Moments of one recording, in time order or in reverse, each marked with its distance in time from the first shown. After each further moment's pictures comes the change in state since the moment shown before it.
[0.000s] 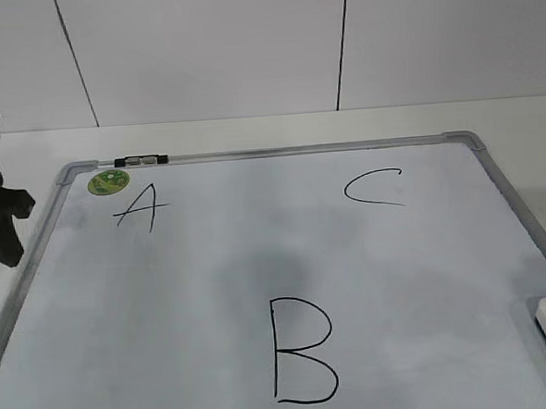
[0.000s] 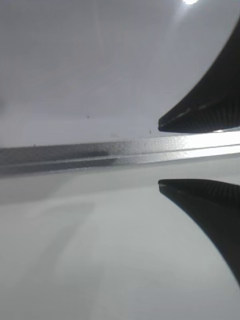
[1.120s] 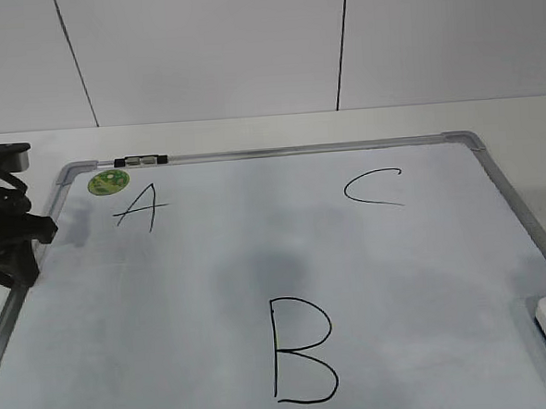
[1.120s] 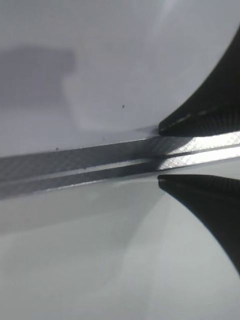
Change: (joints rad) left arm -0.021 0.127 -0.007 0.046 -0.077 -0.009; right arm 0.000 0.000 0.000 0.000 0.000 0.000
